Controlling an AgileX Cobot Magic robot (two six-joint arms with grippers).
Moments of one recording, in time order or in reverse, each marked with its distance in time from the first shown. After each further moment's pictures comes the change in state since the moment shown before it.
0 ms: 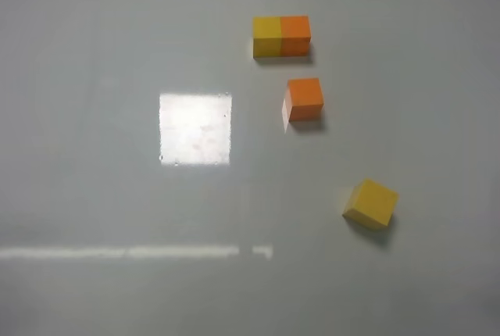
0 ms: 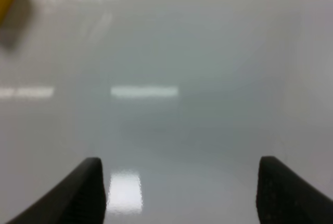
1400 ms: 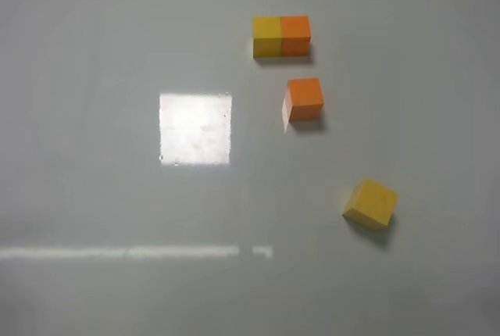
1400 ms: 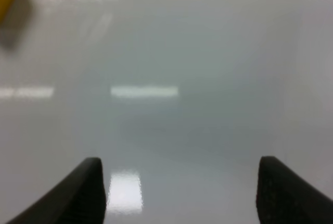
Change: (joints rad) left arm 0.157 0.000 0.000 0.016 0.001 0.000; right arm 0.000 0.000 0.000 -0.003 0.000 0.001
